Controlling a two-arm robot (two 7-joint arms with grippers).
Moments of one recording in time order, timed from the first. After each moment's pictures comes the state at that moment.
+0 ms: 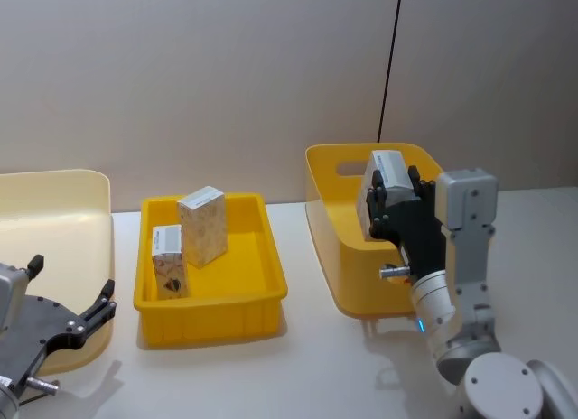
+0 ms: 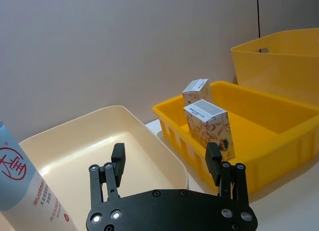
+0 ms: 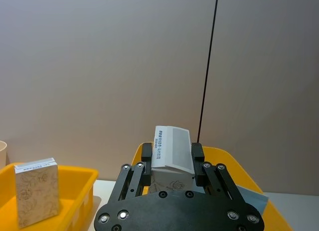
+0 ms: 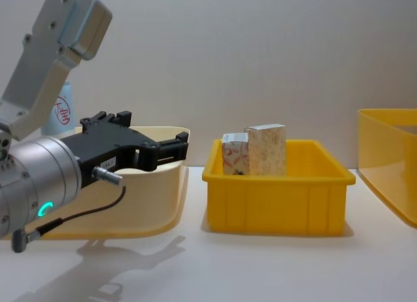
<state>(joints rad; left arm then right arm) -0.24 0.38 0.45 -1.63 -0.20 0.01 -0.01 0.11 0.11 -0.05 -1.69 -0.04 -0.02 -0.11</state>
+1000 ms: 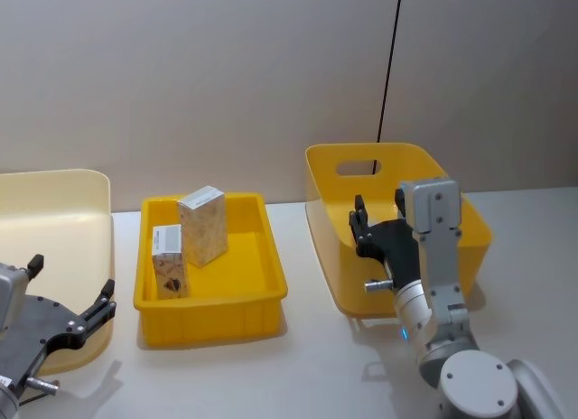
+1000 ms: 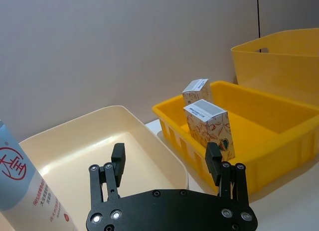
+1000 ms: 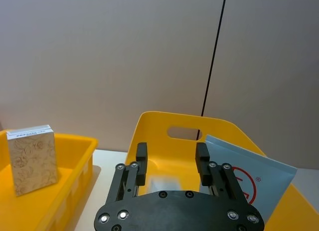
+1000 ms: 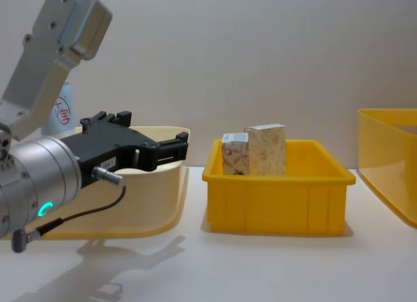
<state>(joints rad) -0.24 0.38 0.45 -1.63 -0.20 0.01 -0.01 0.14 0.07 -0.06 -1.64 -0.10 0.09 -0.11</state>
